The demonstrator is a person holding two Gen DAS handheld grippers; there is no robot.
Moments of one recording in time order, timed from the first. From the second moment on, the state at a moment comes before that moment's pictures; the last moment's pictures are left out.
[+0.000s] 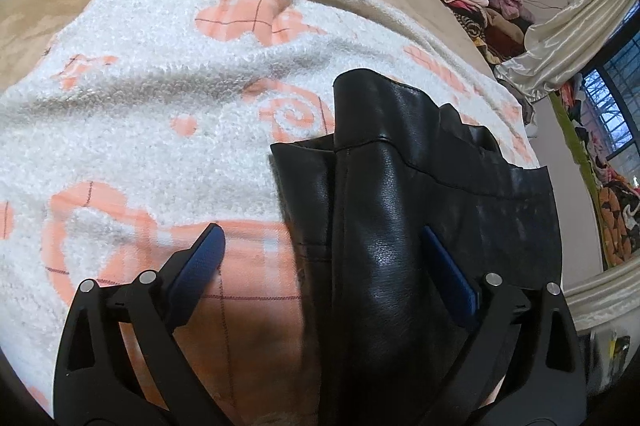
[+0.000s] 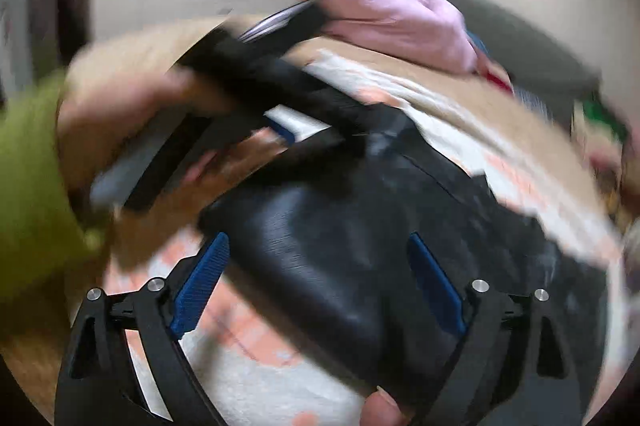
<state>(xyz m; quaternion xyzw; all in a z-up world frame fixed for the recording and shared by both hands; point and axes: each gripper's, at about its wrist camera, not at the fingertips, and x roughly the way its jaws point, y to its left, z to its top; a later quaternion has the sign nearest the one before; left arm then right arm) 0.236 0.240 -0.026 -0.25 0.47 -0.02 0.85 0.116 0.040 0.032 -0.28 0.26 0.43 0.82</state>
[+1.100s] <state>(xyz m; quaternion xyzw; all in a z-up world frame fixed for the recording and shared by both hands) 0.215 0.197 0.043 -0.27 0.37 -0.07 0.88 0.090 0.039 0.051 -0.34 0.10 0.36 0.86</state>
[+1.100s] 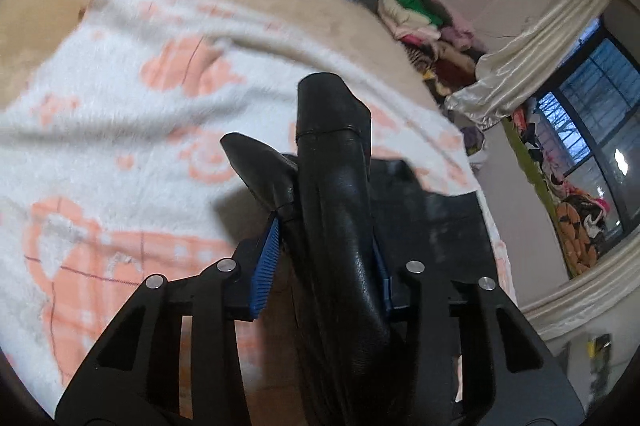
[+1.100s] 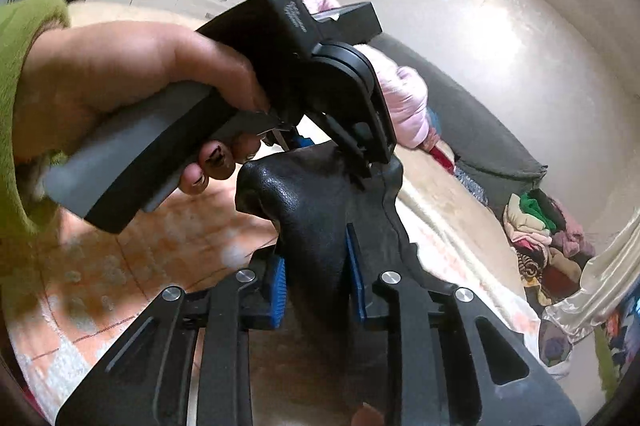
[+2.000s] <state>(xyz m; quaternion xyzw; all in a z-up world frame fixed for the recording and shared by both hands) 0.273 -0.073 0.161 -0.05 0.33 -0.13 0.93 0.154 -0.218 0.122 0.01 0.16 0.31 0.94</state>
